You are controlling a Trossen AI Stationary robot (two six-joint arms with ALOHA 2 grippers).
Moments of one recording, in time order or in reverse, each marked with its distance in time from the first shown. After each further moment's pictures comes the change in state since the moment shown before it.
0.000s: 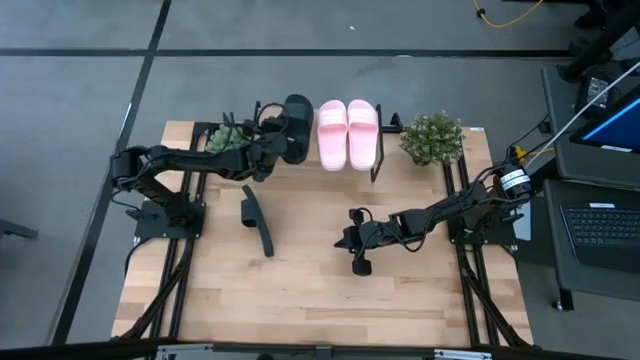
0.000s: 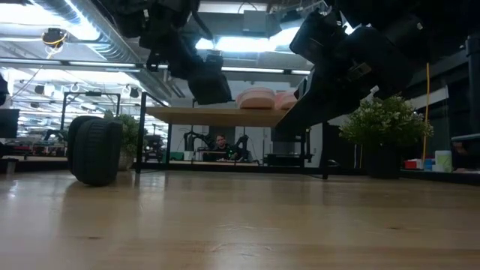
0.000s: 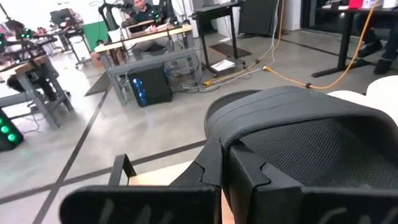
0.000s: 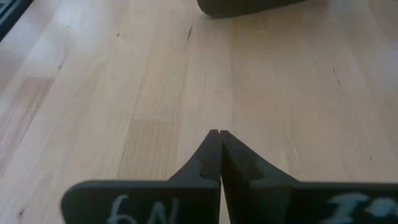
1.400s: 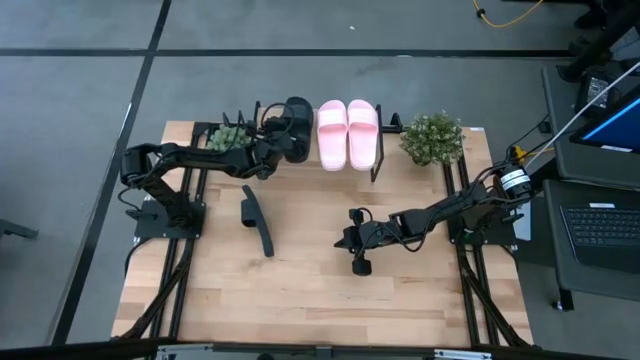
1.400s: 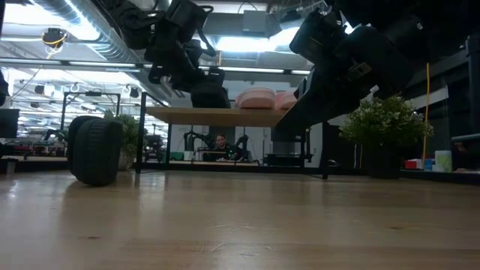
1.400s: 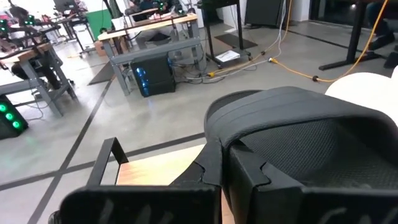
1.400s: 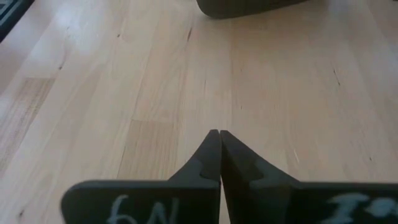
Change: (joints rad) left arm 0.045 0.074 -0.001 0.017 0.021 -0.058; right arm 0.000 0.000 0.001 0.002 0.000 -0.002
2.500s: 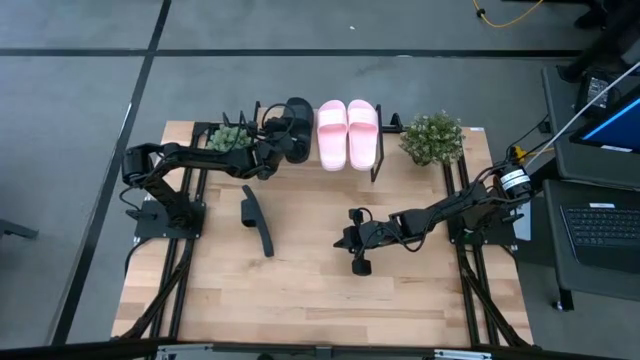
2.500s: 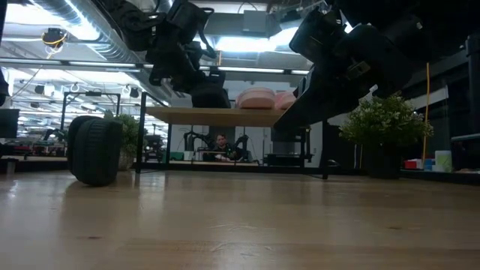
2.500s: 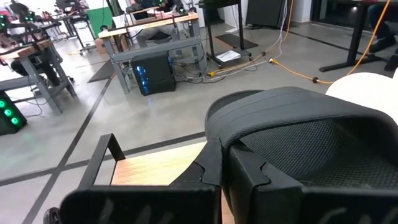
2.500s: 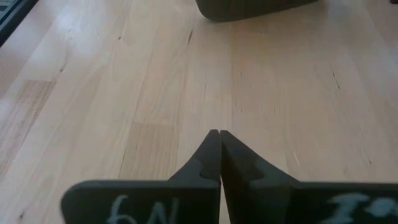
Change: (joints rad) left arm 0.000 0.014 0.000 0.009 -0.002 -0.021; right arm 0.000 0.000 0.000 0.008 0.000 -0.003
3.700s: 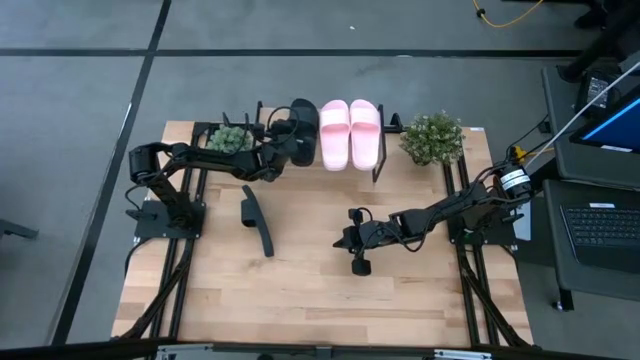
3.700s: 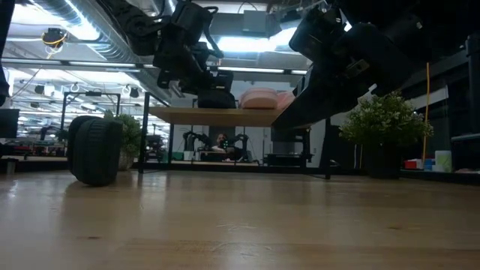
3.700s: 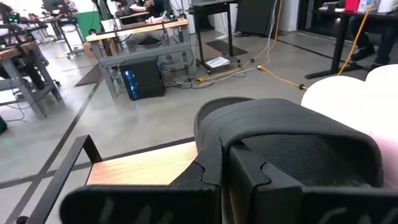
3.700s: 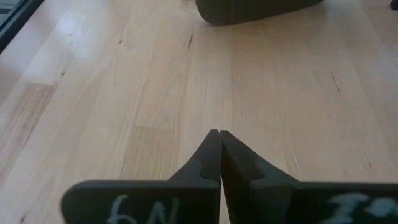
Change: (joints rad) left arm -0.029 0.063 0.021 0.106 0.016 0.029; right arm 0.000 0.000 0.000 0.010 0.000 0.000
